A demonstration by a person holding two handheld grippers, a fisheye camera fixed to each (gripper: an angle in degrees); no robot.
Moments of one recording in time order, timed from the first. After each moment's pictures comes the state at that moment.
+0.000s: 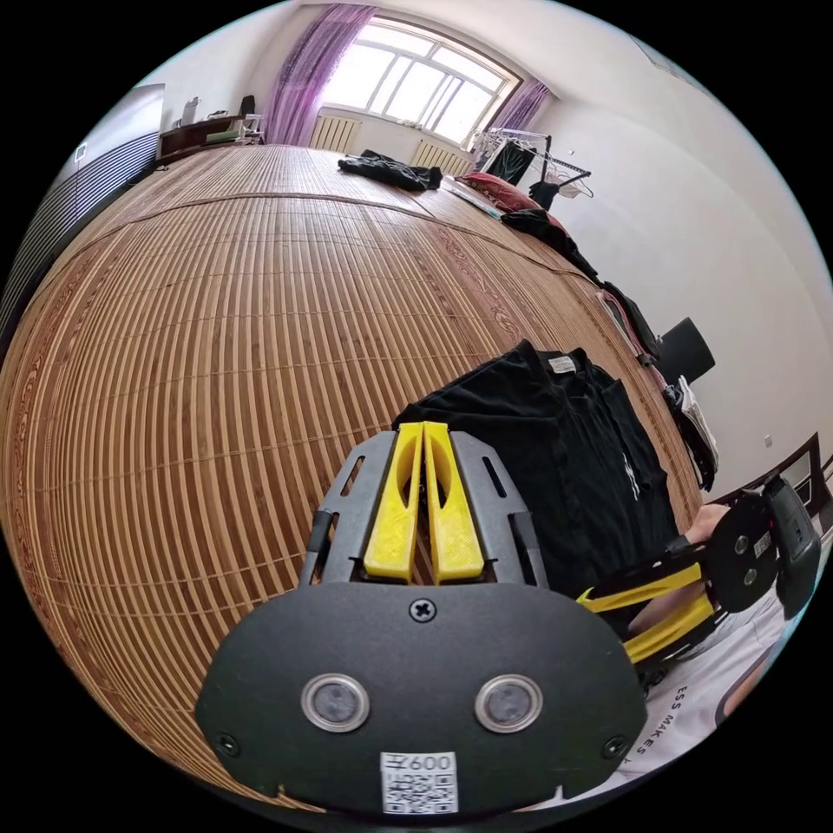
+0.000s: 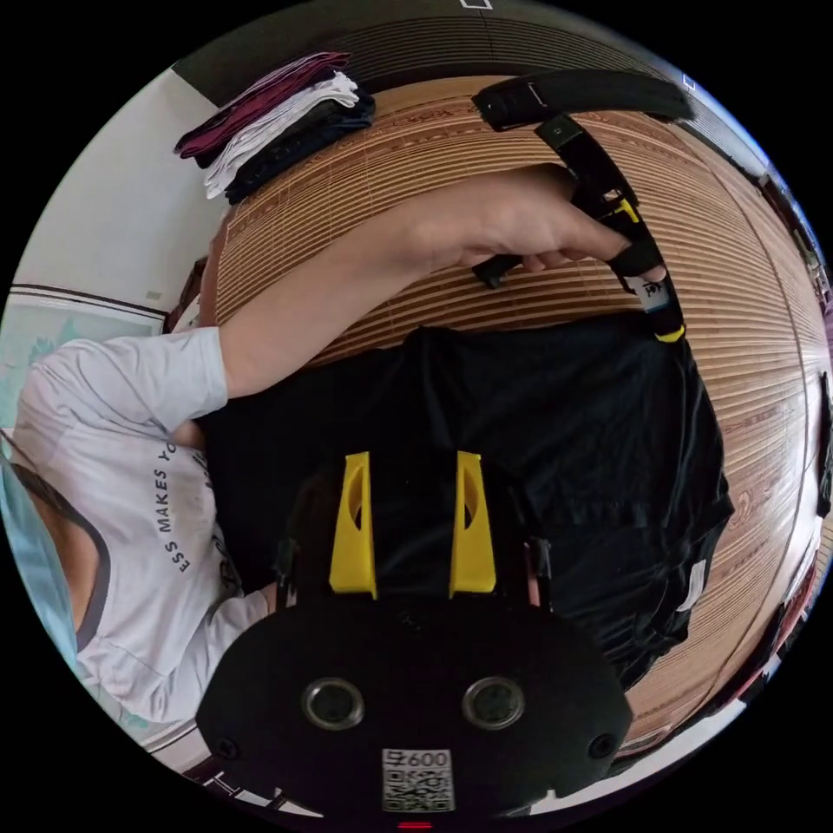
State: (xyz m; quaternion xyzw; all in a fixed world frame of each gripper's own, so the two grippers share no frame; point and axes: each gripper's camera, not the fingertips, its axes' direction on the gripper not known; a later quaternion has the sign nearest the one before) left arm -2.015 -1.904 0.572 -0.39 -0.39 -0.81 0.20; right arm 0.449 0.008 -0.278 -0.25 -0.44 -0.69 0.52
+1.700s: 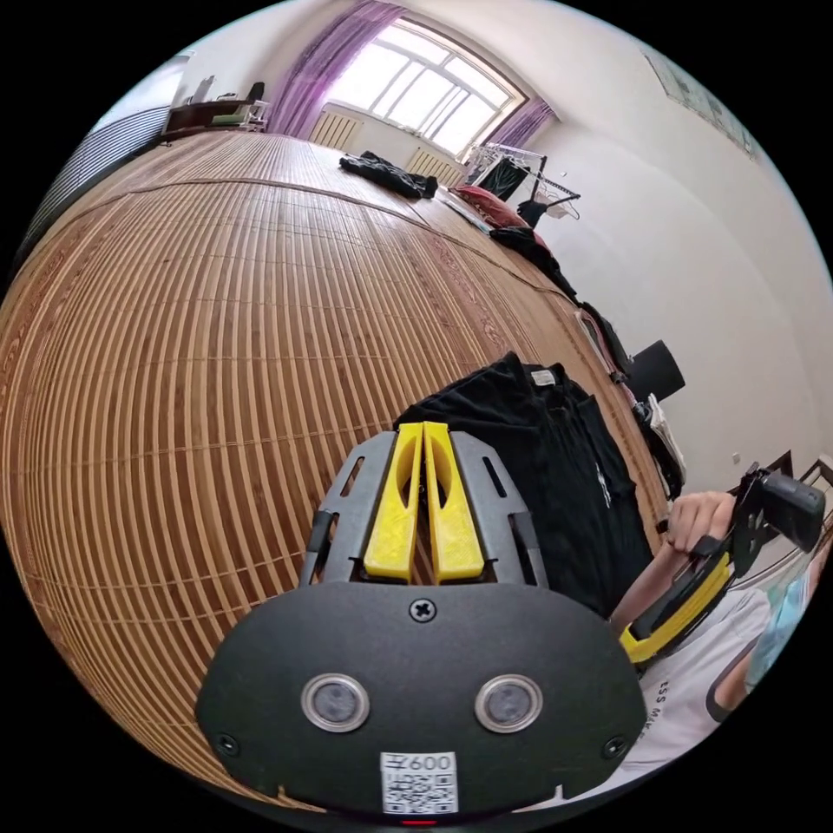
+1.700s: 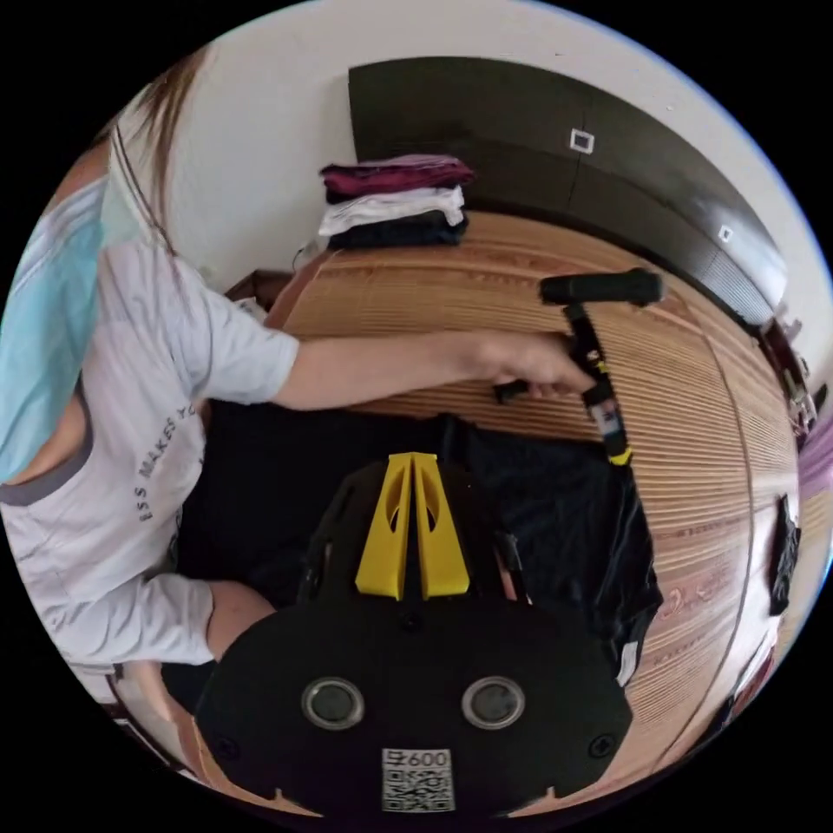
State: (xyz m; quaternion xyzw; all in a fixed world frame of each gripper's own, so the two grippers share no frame) left arm -2.005 -1.903 0.556 -0.33 -0.39 -0.83 0.21; right arm 0.542 -0.017 -0.094 0.01 -0.56 -0.65 0.52
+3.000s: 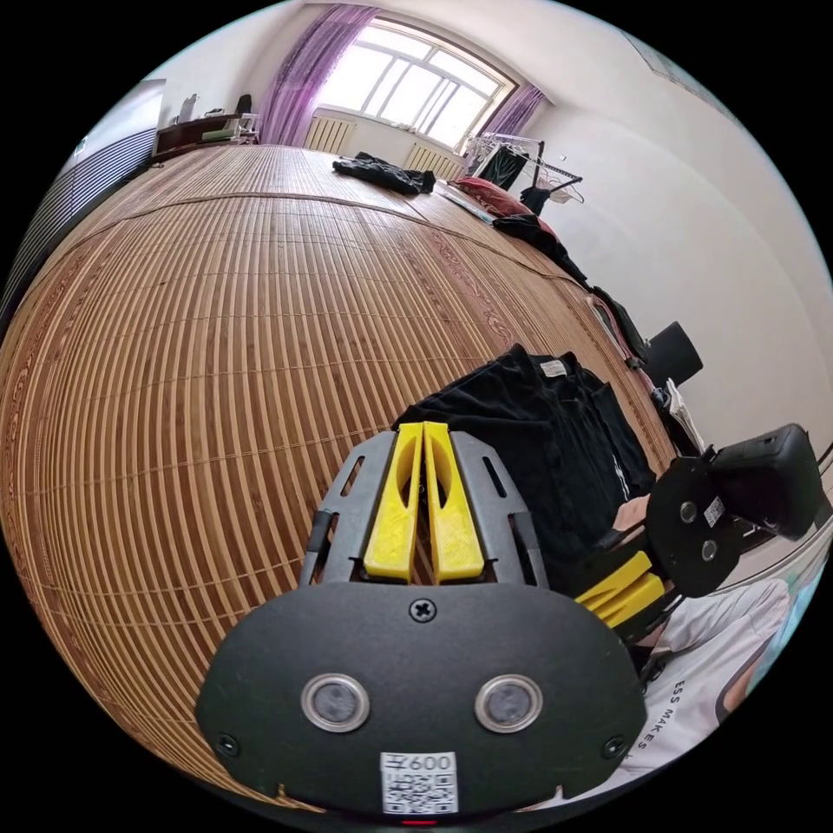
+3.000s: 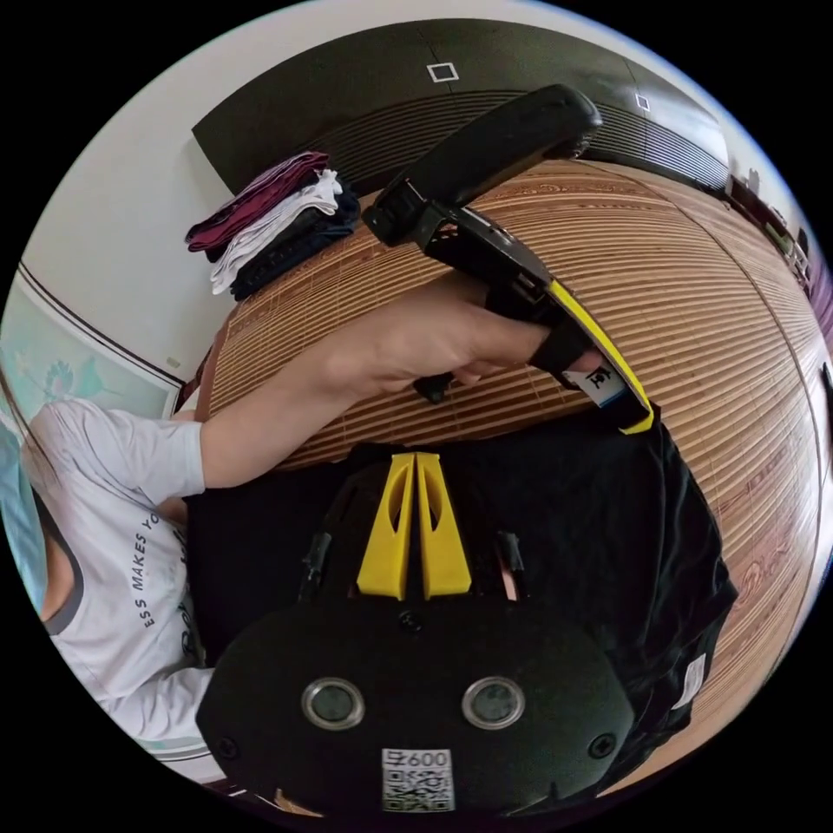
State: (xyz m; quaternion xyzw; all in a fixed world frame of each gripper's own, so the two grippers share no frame) left arm -2.014 -1.894 0.578 -0.37 -0.39 -0.82 0.22; right arm 0.439 -0.173 -0.010 -0.14 -0.57 -0.59 0.55
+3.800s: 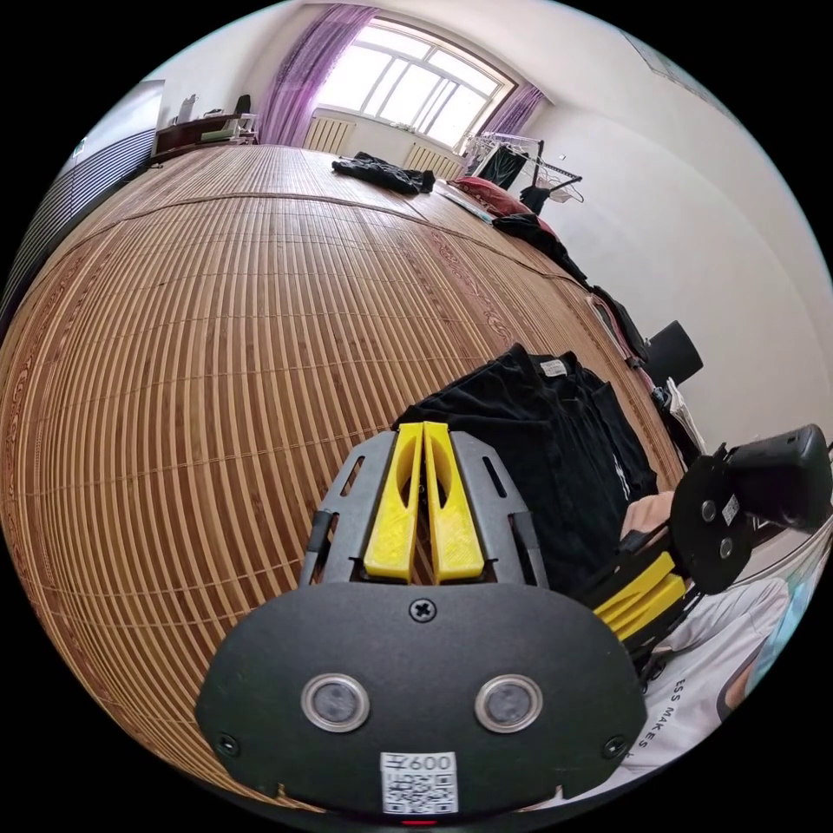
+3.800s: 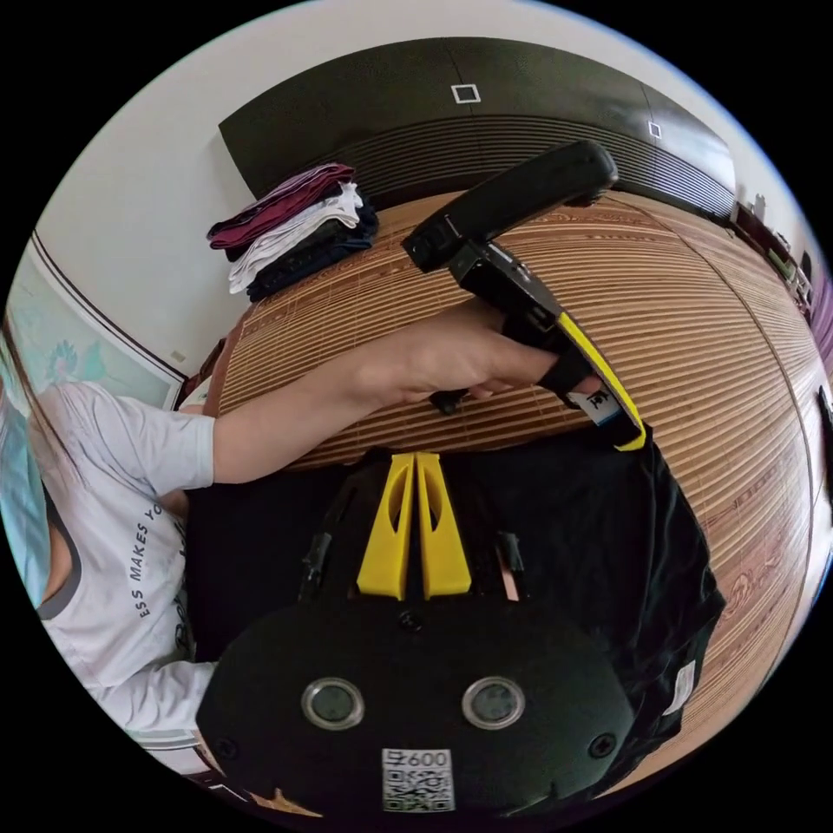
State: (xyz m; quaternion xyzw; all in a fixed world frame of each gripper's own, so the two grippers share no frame) left arm -2.029 -1.901 0.577 -0.37 -0.38 -0.82 0.22; right arm 0.448 -0.197 -0.026 -0.12 -0.59 -0.60 0.53
